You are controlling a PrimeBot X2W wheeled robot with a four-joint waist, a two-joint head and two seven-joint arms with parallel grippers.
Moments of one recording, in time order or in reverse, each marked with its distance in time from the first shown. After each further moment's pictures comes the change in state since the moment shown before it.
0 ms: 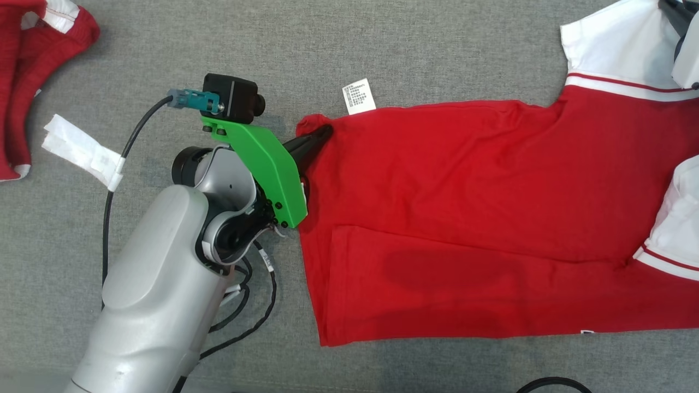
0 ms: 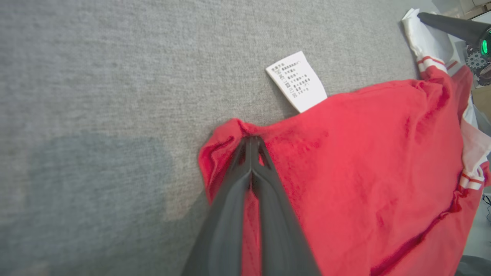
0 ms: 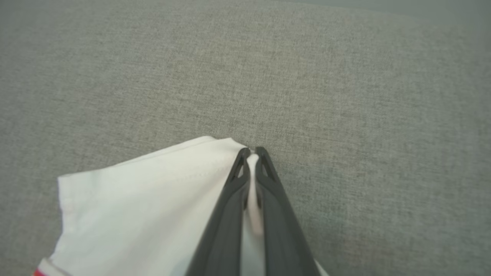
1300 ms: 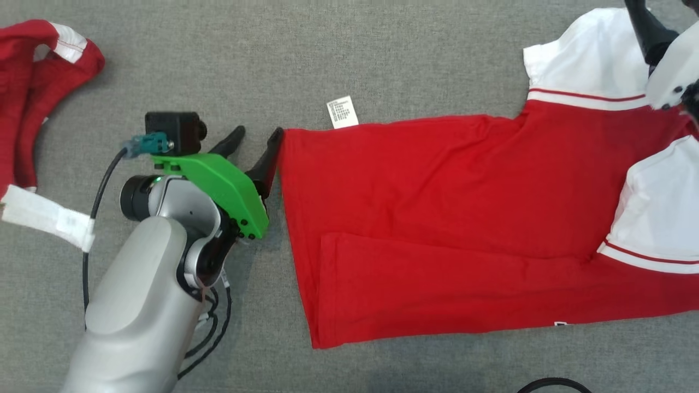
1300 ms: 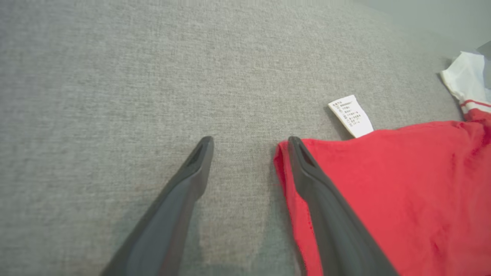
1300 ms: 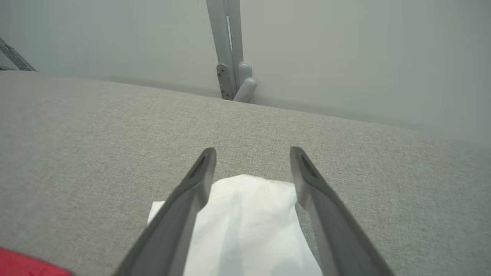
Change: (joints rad) left arm 0.063 0.063 0.035 0.054 0.121 0.067 -0.280; right arm 0.085 0.007 0.044 -0.083 0.004 0.000 -0.323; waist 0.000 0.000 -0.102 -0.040
